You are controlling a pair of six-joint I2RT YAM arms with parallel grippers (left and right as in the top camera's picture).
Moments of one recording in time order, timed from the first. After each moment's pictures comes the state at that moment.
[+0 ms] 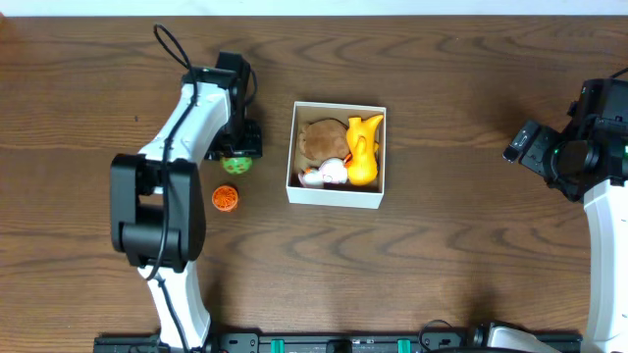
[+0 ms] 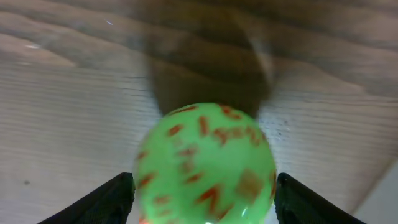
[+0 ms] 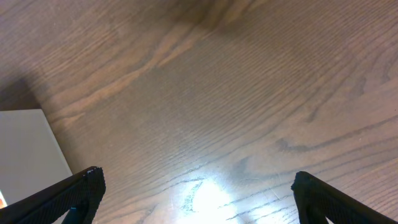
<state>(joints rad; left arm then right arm) -0.15 2.08 1.58 -1.10 -0.06 -0.22 -0.22 1.35 1.32 -1.11 0.04 0.37</state>
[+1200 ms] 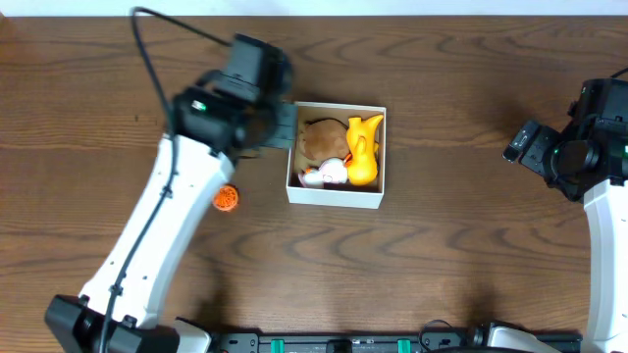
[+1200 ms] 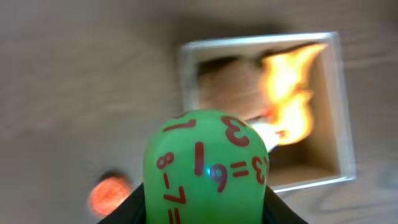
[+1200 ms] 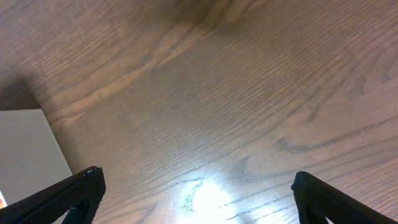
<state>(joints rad) -0.45 1.58 1.62 -1.06 0.02 -0.23 -0.22 1.35 1.32 -1.11 0.04 0.37</state>
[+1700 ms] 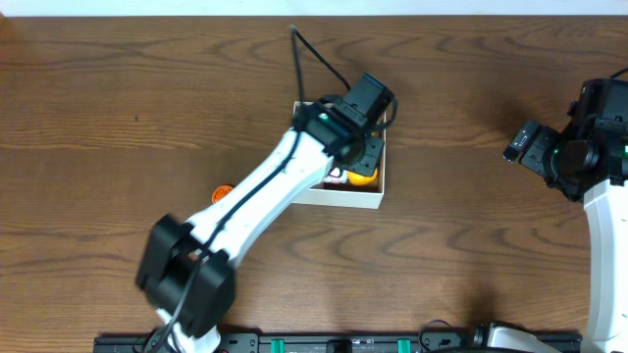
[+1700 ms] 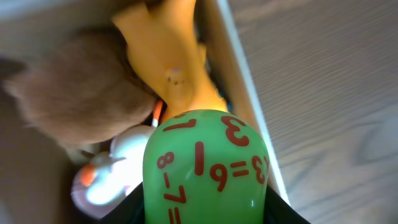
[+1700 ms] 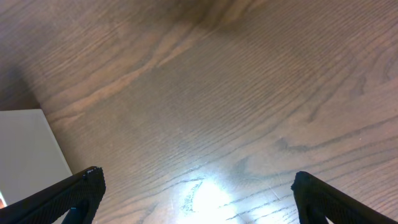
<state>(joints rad) -0.71 1.89 1.61 -0.92 0.04 -0.32 -0.22 1.35 1.32 -1.11 0.04 0.37</state>
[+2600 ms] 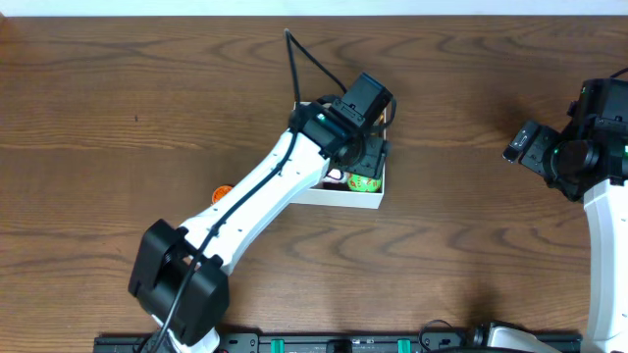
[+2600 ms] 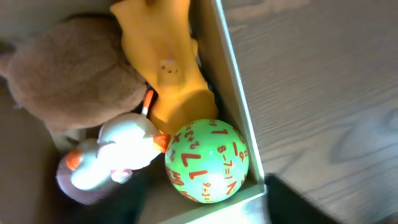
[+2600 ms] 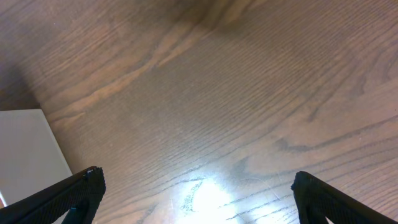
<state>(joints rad) -0.71 1.83 1.61 -0.93 0.08 -0.39 -0.22 1.35 1.32 -1.11 0.04 0.37</state>
